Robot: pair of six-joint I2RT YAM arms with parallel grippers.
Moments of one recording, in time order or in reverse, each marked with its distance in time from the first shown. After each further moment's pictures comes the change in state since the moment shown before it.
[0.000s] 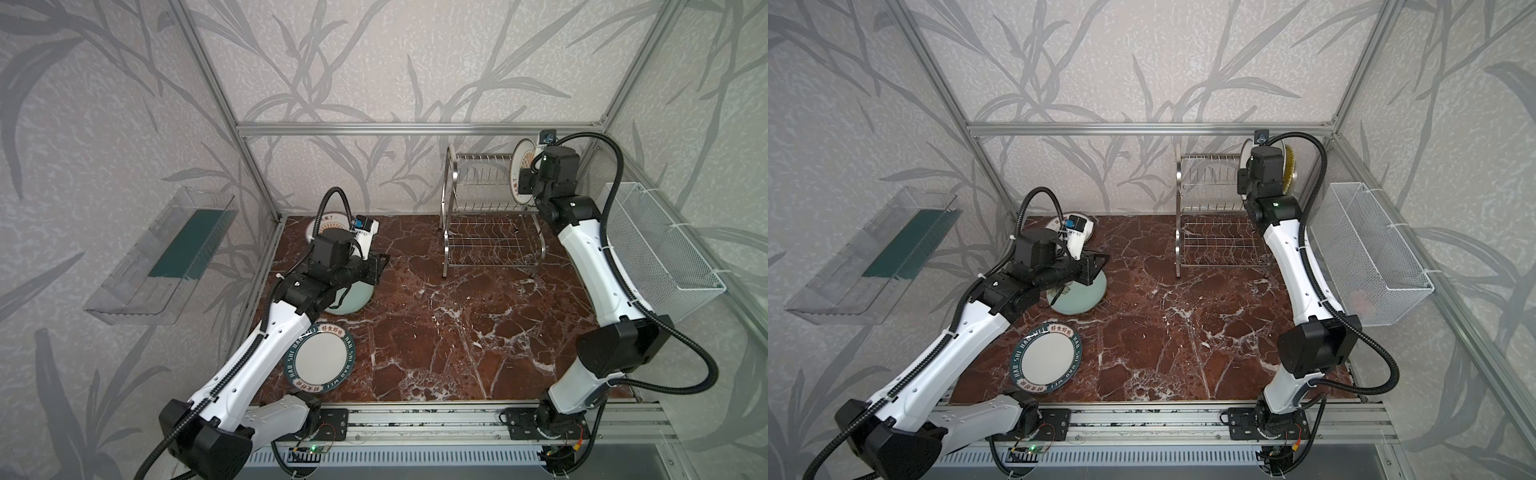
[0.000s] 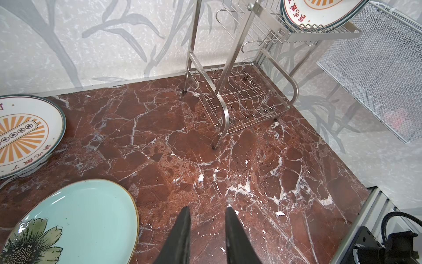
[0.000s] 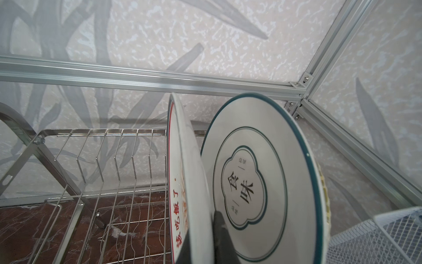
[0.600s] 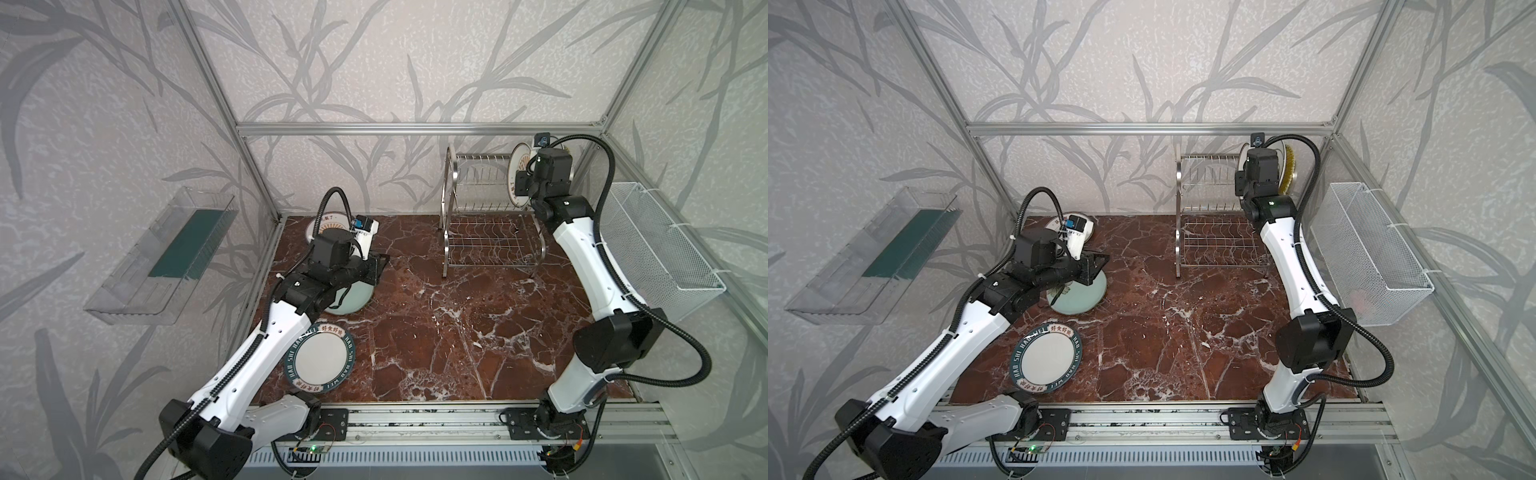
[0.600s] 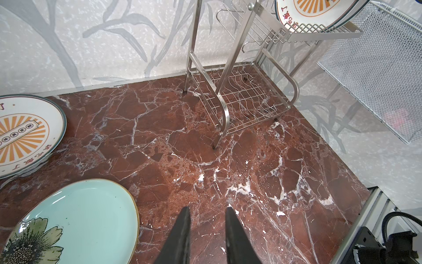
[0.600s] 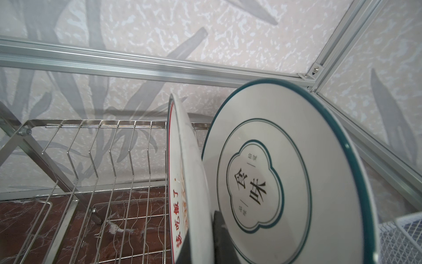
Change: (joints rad) left arm 0.000 0.000 0.000 0.000 -0.002 0.000; right arm 0.000 0.029 0.000 0.002 0.006 0.000
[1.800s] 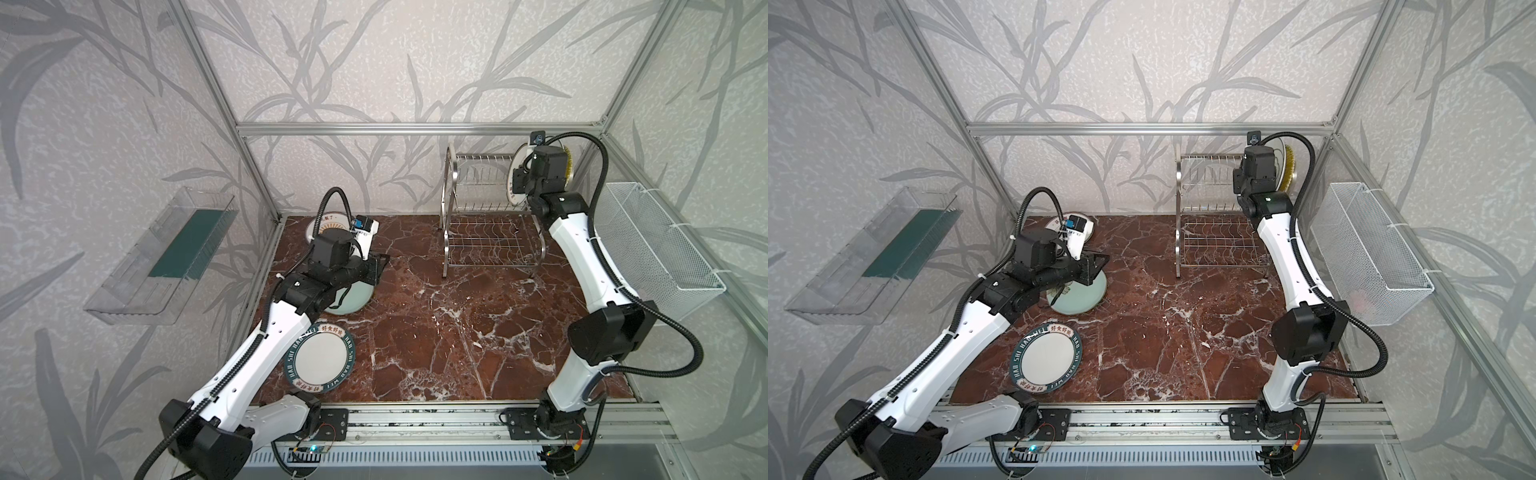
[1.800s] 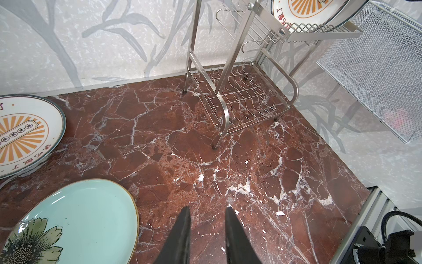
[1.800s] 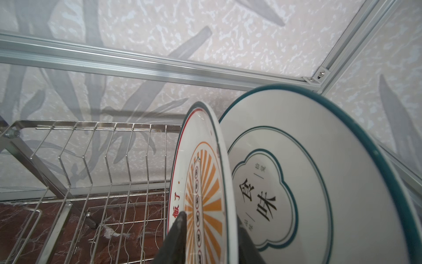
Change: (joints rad) left arm 0.000 0.000 0.000 0.000 0.003 0.000; right arm 0.000 0.058 0.056 -0.002 -0.003 -0.022
